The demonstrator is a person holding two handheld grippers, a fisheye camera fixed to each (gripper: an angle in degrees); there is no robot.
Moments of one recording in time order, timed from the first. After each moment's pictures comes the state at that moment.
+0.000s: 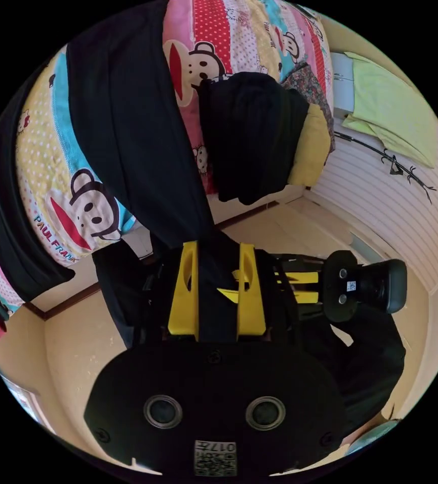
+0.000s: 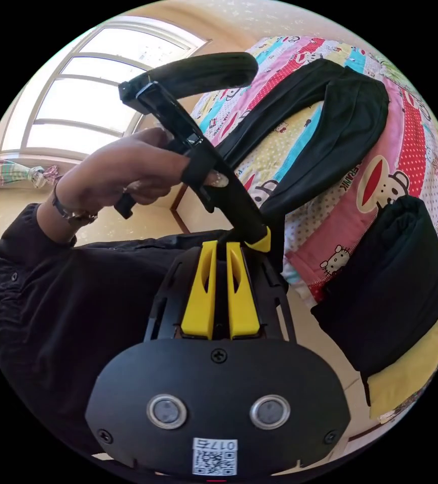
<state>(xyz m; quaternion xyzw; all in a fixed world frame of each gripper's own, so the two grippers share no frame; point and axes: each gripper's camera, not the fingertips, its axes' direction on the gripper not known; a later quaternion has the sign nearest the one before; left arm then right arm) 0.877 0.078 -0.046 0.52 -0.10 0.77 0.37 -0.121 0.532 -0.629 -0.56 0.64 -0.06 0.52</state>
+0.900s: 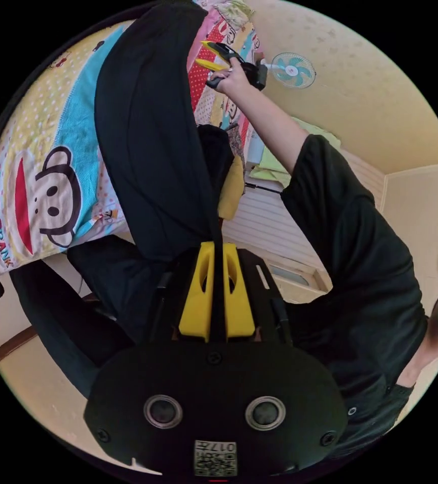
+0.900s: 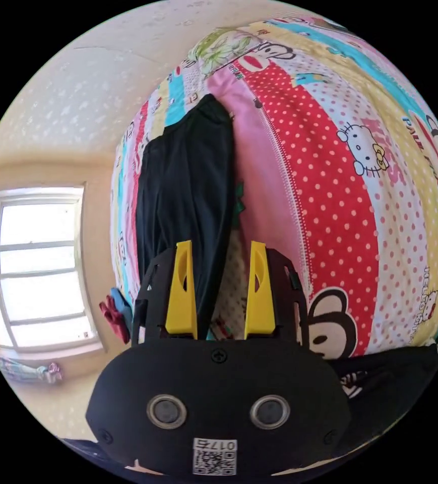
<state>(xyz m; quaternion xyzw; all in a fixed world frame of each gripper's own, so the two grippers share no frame) 0.730 -0.053 -0.178 0.31 0.13 0.91 0.24 0.107 0.125 -0.573 -0.18 0.77 -0.04 0.62</state>
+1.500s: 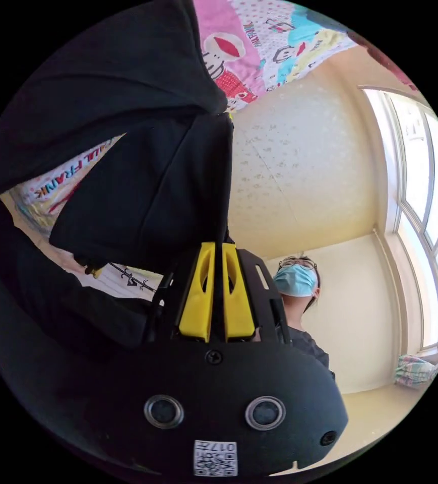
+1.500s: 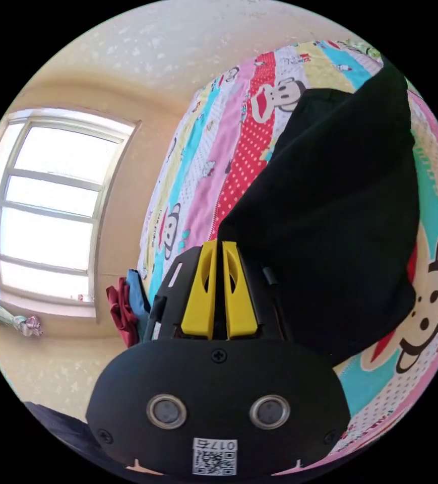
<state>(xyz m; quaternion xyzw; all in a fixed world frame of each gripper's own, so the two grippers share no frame) 0.642 -0.301 -0.445 -0.13 0.51 0.84 0.13 0.450 0.216 -0.301 -0.35 0.68 -0.10 0.63</state>
